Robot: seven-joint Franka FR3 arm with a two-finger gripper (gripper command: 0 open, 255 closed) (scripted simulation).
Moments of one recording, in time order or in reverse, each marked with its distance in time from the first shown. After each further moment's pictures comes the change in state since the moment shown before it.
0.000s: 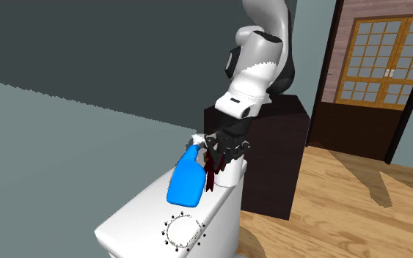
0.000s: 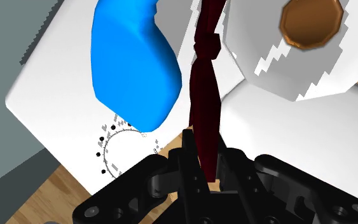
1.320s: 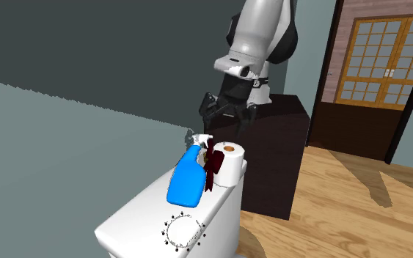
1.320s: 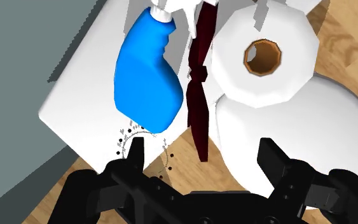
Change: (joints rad) arm -0.013 -0.237 0.009 -0.171 0.029 -0.067 -0.010
